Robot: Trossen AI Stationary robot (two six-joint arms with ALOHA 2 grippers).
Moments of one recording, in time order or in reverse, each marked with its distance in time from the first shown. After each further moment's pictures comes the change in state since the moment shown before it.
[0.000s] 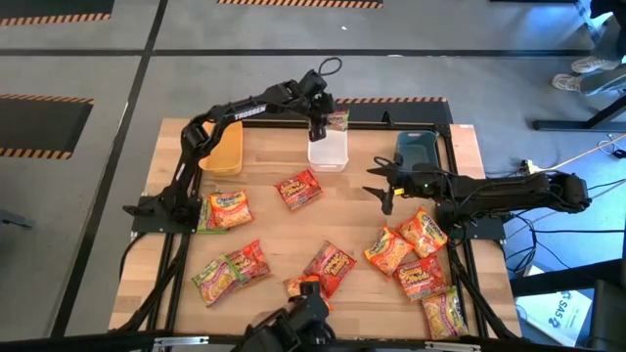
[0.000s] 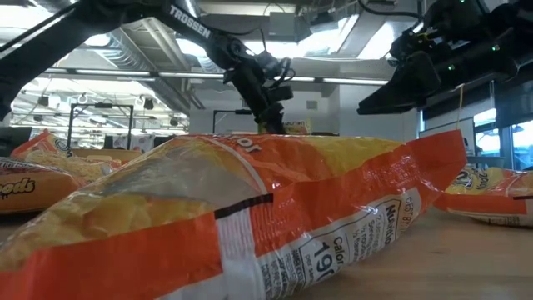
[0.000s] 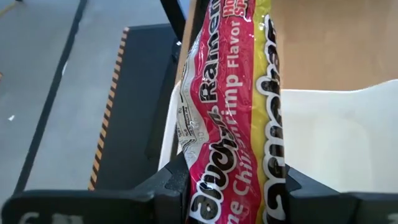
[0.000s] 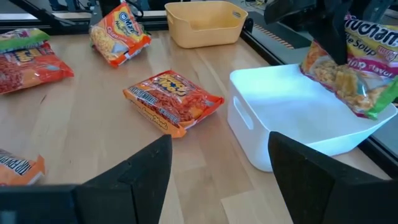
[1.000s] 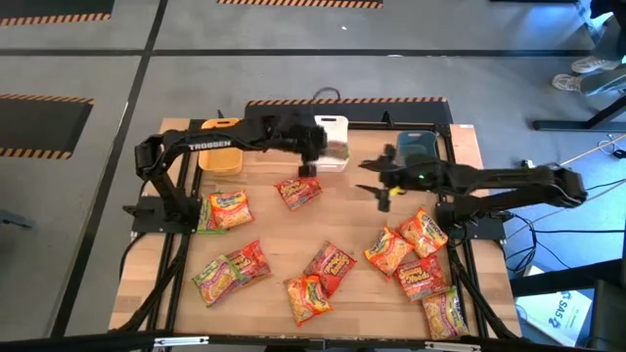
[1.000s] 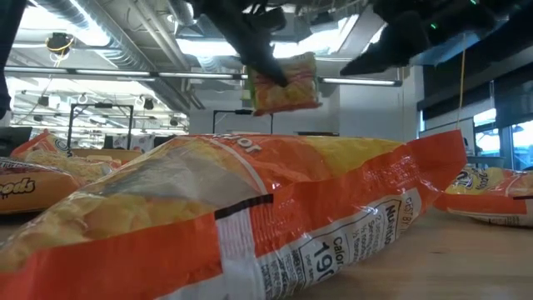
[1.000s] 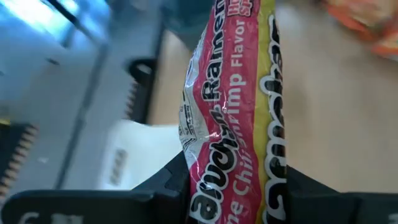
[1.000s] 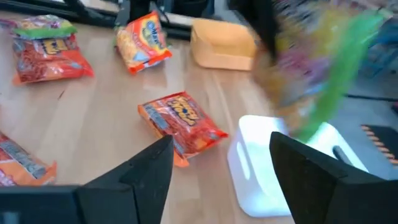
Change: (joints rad) left arm -0.299 -0.469 -0.393 0.118 -0.211 -0.116; right arm 0.056 0.041 0.271 -0.256 -0.017 -0.204
